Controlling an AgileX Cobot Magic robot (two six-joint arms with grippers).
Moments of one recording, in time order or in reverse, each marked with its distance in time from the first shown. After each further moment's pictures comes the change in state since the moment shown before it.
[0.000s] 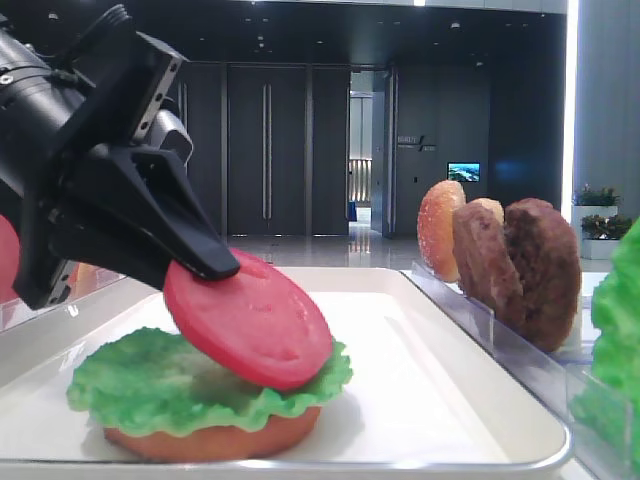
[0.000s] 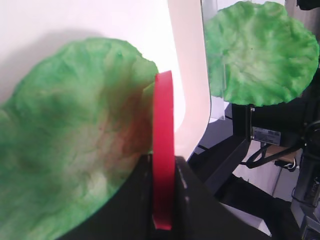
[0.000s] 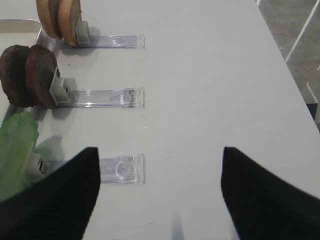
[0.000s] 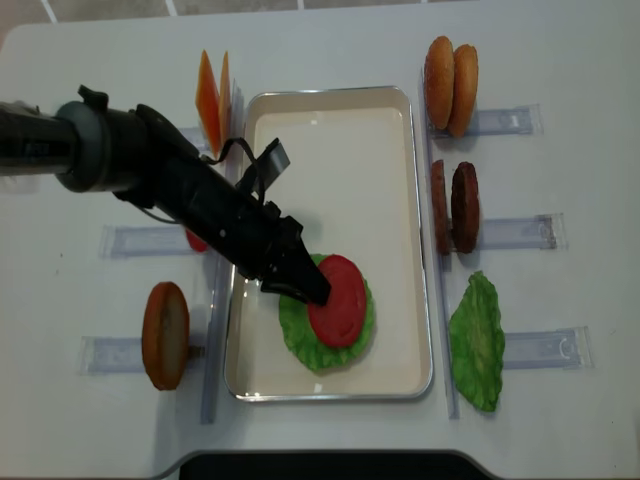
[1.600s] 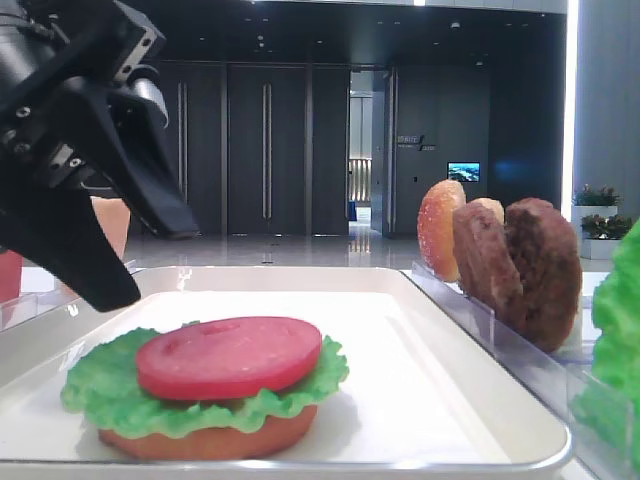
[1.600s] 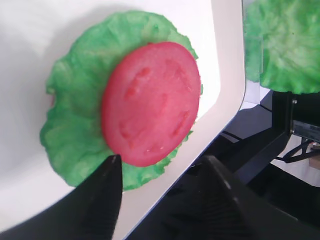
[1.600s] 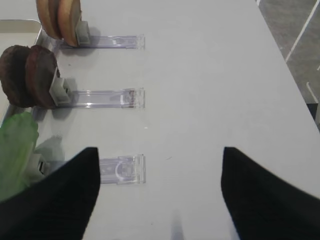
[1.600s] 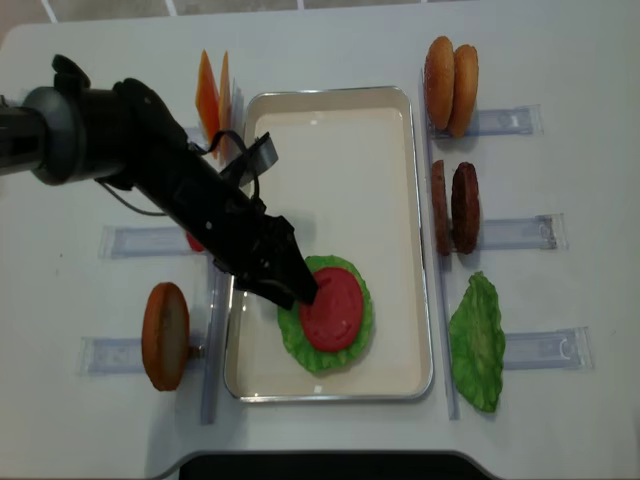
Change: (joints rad) left arm -0.005 -0.114 -0.014 0.221 -0.038 -0.232; right arm 0.000 0.000 0.000 0.000 0.000 0.000
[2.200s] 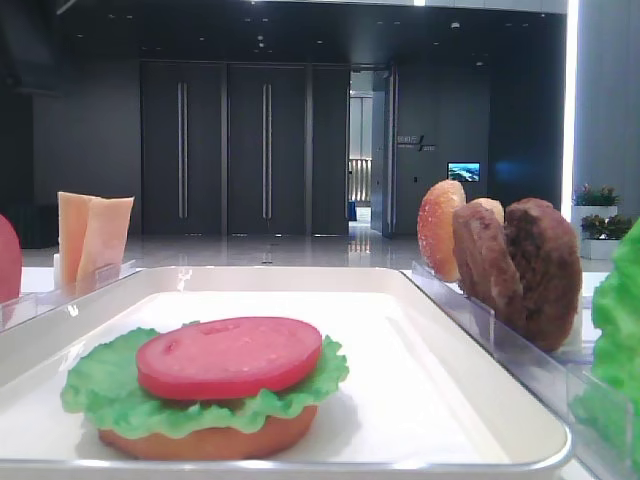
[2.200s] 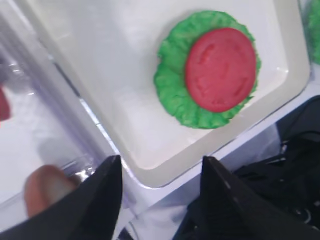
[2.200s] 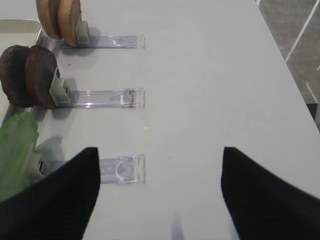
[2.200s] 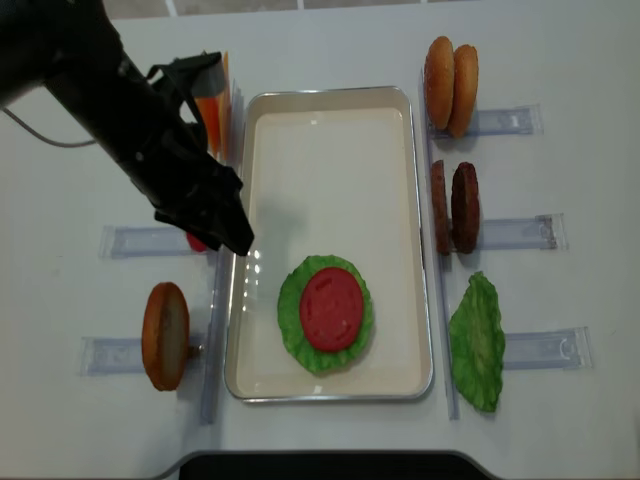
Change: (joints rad) left arm 0.018 -0.260 -0.189 0.495 0.156 -0.364; right arm 0.000 0.000 0.000 0.000 0.000 0.000
